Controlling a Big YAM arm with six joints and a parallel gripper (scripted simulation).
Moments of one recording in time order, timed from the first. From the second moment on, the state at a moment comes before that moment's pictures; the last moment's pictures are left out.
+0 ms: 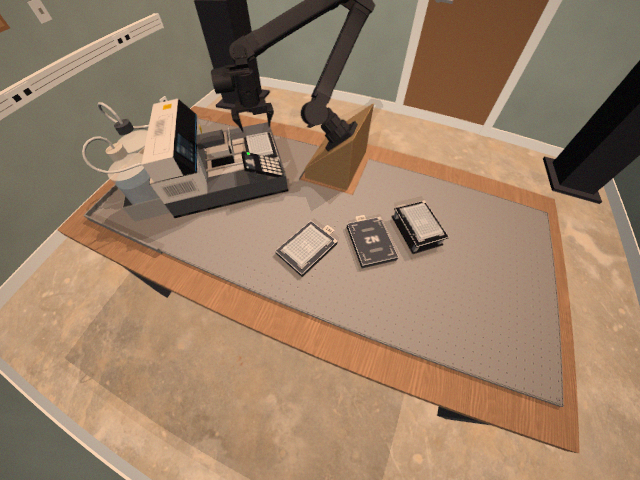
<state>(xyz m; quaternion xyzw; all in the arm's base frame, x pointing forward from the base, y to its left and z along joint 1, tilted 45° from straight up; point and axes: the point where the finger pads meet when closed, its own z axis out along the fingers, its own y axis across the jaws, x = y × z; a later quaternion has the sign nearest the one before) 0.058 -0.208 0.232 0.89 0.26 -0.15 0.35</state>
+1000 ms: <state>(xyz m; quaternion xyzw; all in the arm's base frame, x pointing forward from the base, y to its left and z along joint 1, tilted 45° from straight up) 0.053 -0.240 0.198 0.89 0.26 -0.15 0.35</state>
